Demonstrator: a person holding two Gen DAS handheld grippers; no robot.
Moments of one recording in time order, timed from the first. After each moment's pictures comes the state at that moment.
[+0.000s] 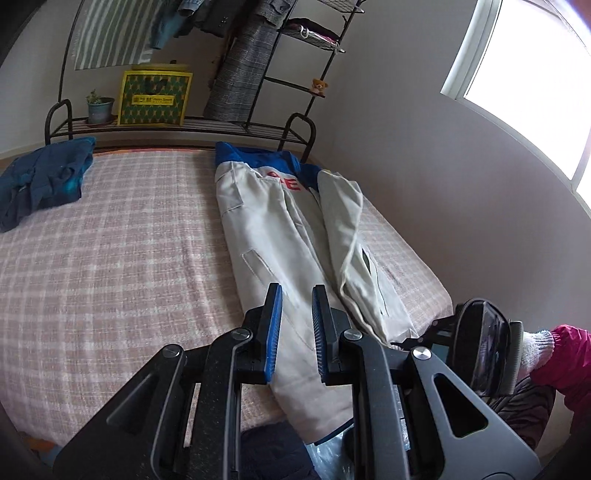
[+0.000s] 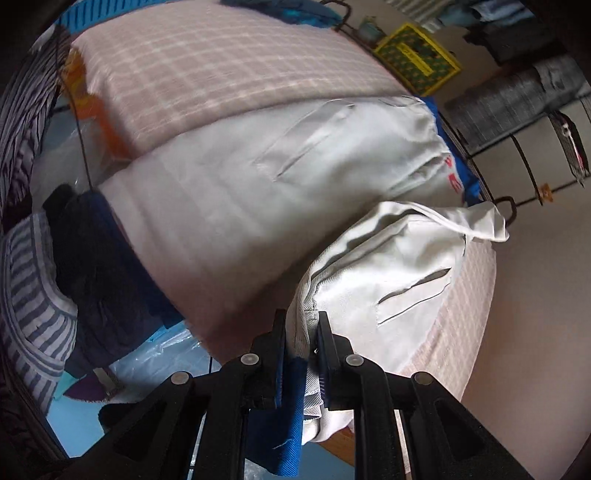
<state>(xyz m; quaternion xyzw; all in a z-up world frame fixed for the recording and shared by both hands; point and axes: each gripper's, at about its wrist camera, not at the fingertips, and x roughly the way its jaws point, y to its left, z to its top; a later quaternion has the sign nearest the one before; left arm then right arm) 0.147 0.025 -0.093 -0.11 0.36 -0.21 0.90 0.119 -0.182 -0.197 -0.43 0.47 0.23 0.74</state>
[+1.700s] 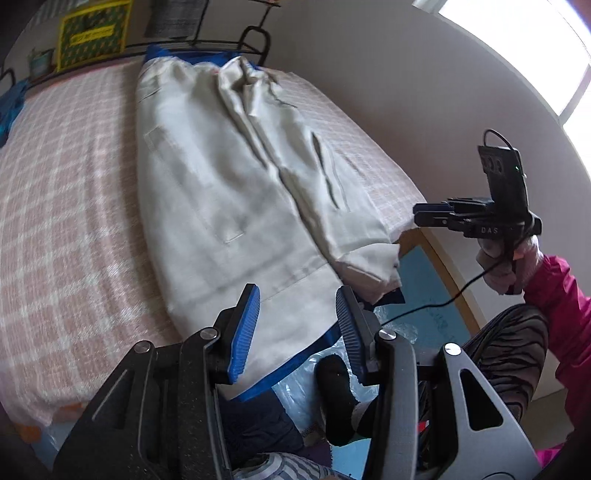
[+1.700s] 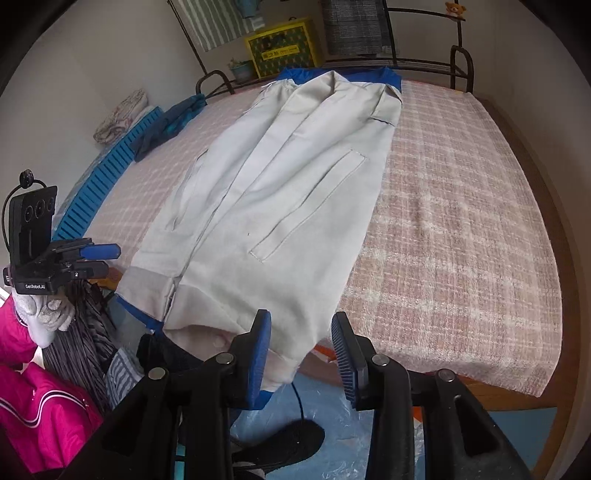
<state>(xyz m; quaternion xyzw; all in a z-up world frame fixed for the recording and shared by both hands) 0.134 -0.080 -0.173 -0.04 0.48 -0.30 0.82 0.157 -0.398 -0.171 0.02 0.52 0.26 0.82</state>
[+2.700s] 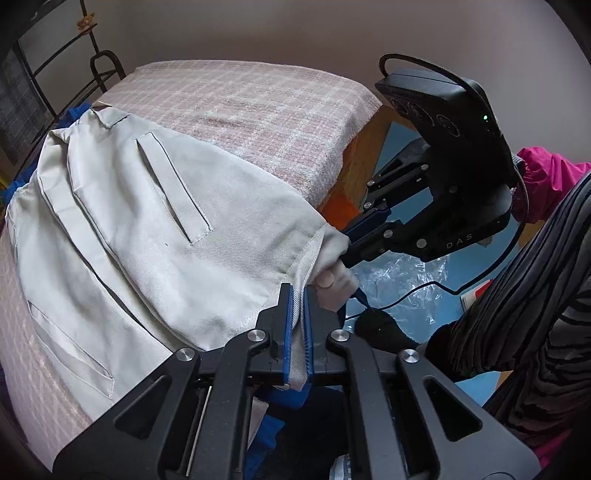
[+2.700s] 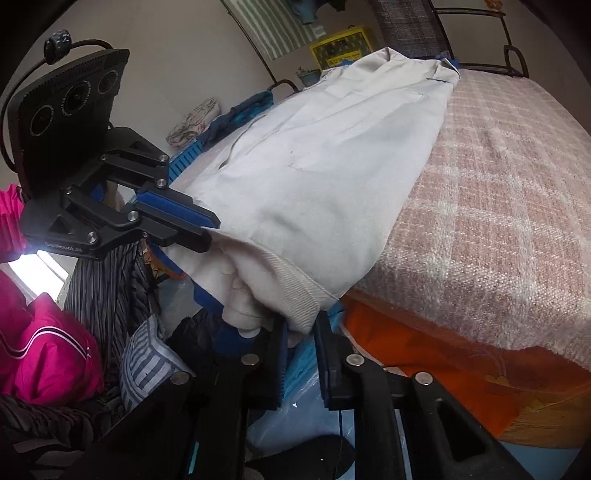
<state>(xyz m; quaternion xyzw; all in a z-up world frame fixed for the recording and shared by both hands) 0.141 -0.253 -0.206 0.26 0.48 -0.41 0.73 0.104 -0.397 -0.251 0.06 0.45 0.40 0.80</state>
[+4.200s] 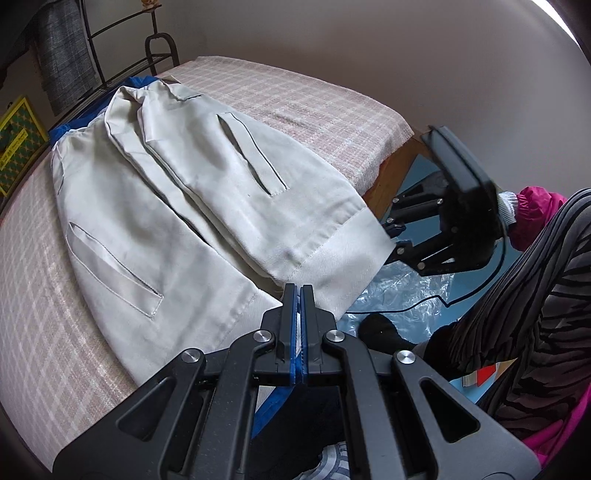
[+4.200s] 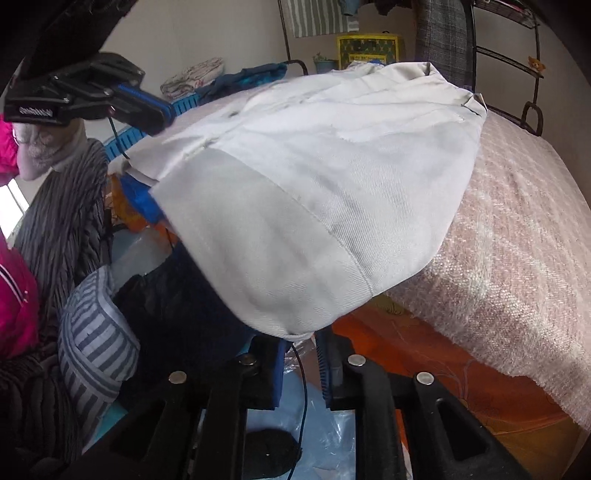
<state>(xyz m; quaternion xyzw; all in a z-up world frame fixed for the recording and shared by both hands) 0.134 -0.173 -0.179 0.18 0.49 -0.36 0.78 0.082 -0.353 -0.255 -0.09 0.43 0.37 0.82</state>
